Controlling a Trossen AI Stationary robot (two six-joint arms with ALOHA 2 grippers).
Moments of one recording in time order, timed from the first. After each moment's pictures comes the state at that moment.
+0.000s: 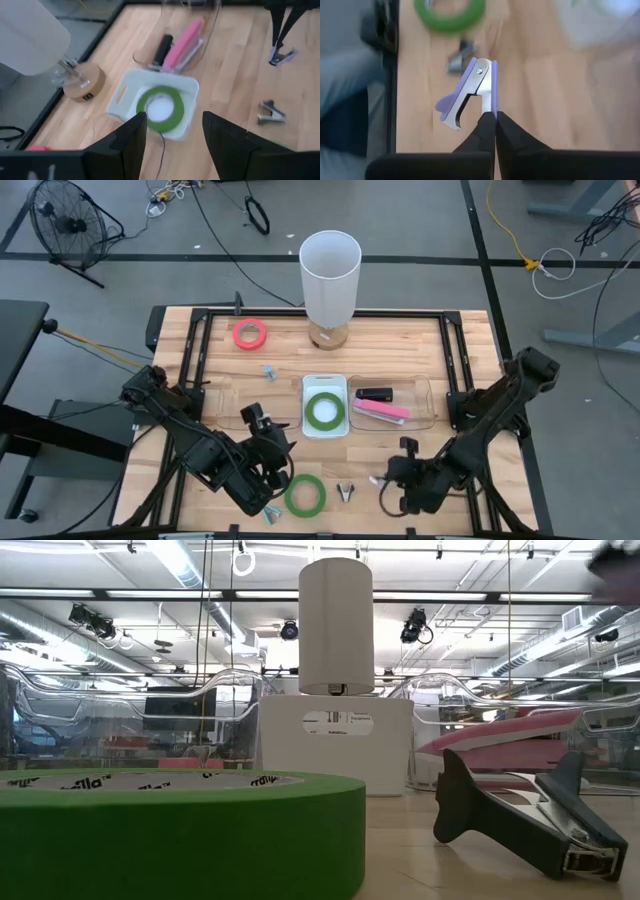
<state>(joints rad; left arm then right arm) -0.70 1.80 1.94 -1.35 -0.89 -0.85 0.83 1.52 1.05 -0.61 0.41 0.87</state>
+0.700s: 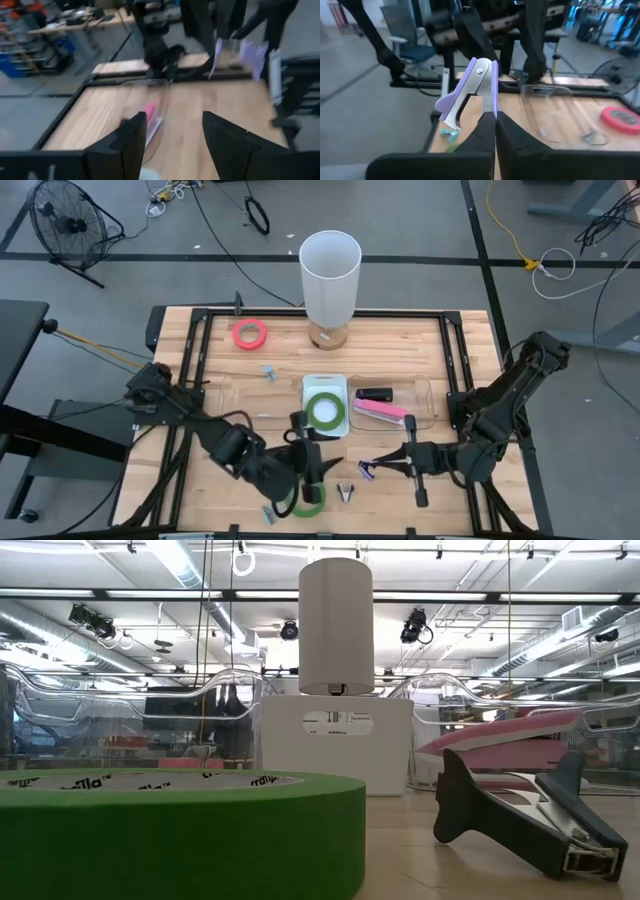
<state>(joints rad) -0.60 1.80 1.79 -0.47 -0.82 -0.18 0.83 1.28 1.05 -0.04 0.73 0.17</state>
